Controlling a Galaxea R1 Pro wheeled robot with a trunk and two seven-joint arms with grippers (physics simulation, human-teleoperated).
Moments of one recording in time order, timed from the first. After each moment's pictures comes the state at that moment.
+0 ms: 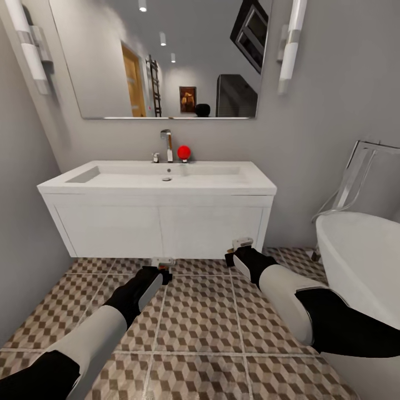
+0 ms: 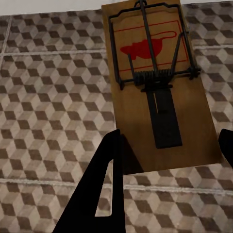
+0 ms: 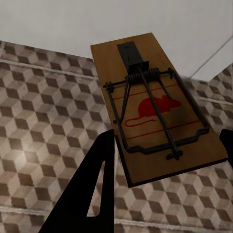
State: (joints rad) left arm -0.86 -0.07 -0.39 -0.60 0.40 0.58 0.41; right arm -1.18 0.17 0.04 -0.07 0.10 0.37 -0.16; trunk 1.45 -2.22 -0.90
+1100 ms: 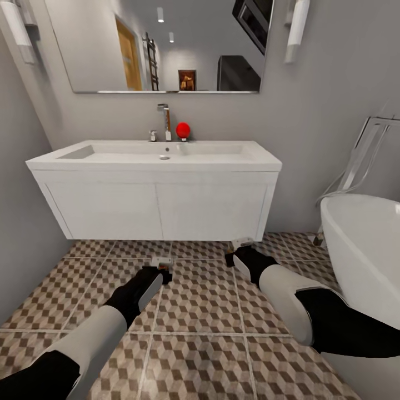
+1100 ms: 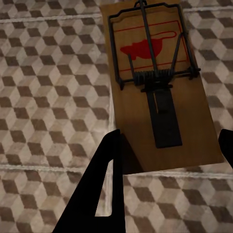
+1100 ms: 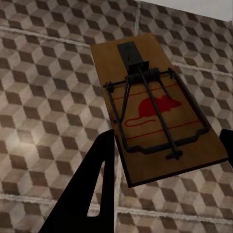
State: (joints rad) left arm -0.86 -0.07 -0.39 -0.60 0.40 0.58 0.41; right arm -1.18 0.17 0.04 -0.07 0.10 0.37 -0.16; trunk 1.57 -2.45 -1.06
